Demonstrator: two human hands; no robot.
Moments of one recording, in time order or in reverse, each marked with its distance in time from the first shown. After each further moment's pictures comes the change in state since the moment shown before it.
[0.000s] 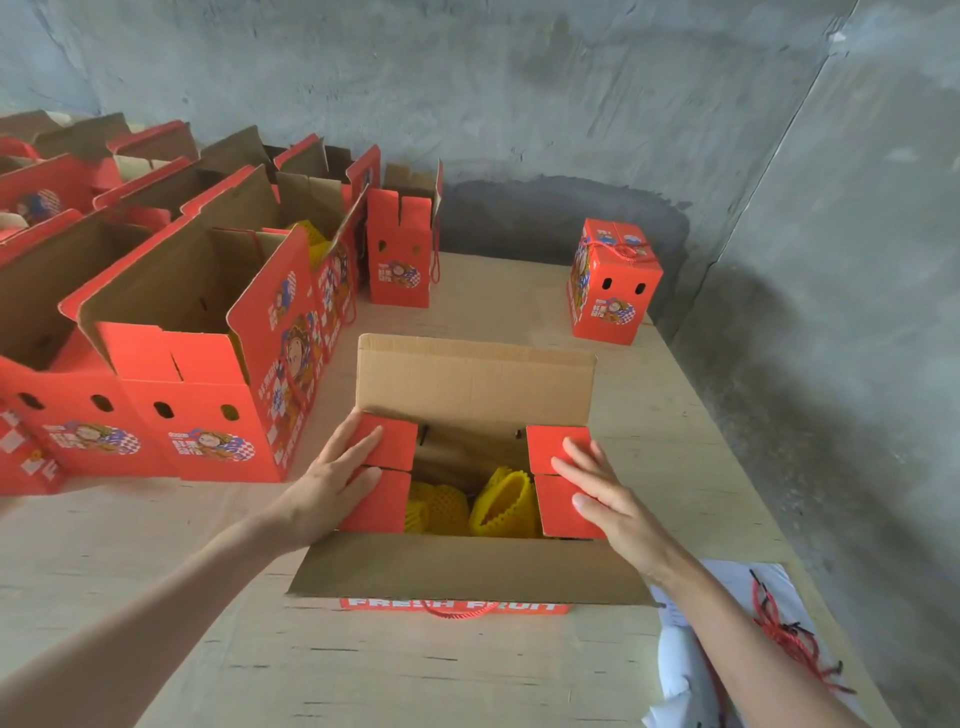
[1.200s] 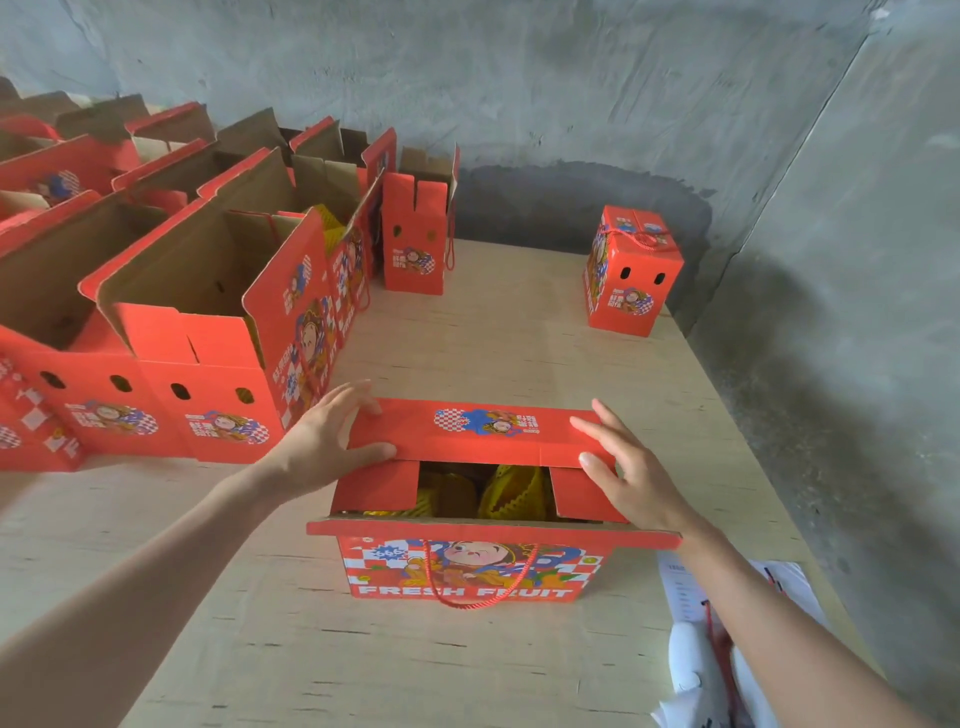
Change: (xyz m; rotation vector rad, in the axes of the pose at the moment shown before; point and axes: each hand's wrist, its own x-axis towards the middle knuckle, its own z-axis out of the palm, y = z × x) left_hand 0.018 -0.006 -0.027 0.060 0.157 0.051; right_hand 0.027 -0.001 -0.015 -0.271 0.145 -0.108
